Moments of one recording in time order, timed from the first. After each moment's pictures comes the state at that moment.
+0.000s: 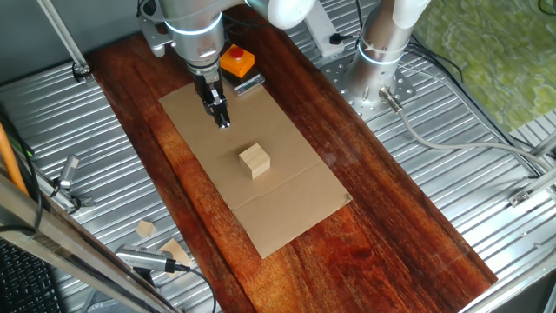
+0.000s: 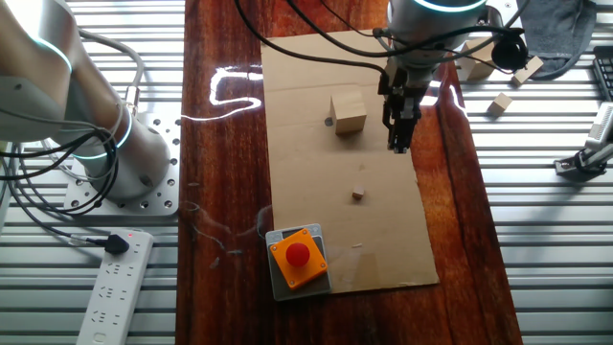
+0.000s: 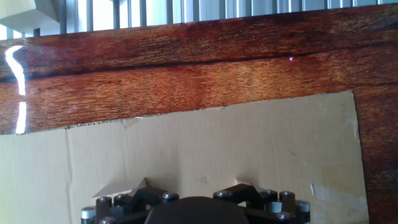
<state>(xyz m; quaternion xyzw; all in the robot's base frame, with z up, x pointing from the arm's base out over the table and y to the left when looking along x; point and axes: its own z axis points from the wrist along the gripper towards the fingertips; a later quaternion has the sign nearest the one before) 0.500 0.000 0.170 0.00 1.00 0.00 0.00</state>
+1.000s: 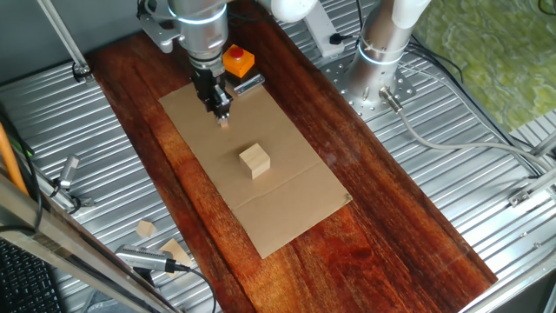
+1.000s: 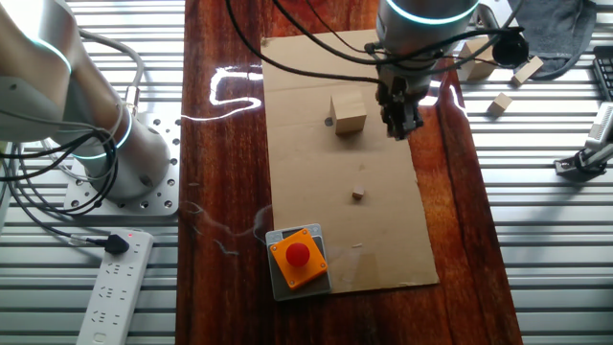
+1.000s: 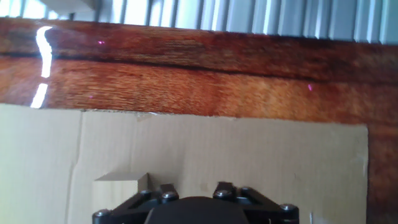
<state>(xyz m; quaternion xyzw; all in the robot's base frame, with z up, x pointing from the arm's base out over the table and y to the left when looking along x) 0.500 0.000 0.172 -0.11 0.99 0.02 0.03</state>
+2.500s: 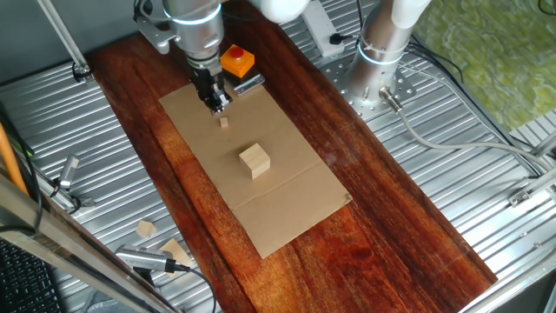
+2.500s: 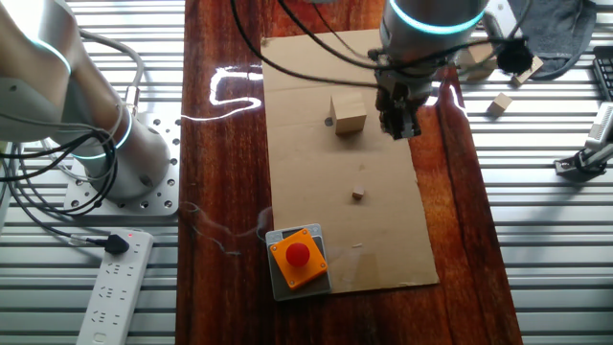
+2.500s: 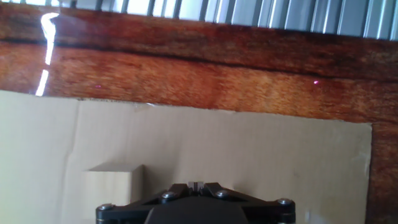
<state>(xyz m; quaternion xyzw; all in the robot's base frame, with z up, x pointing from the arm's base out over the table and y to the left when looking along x) 0.495 -0.020 0.156 -0.11 0.99 0.03 0.01</state>
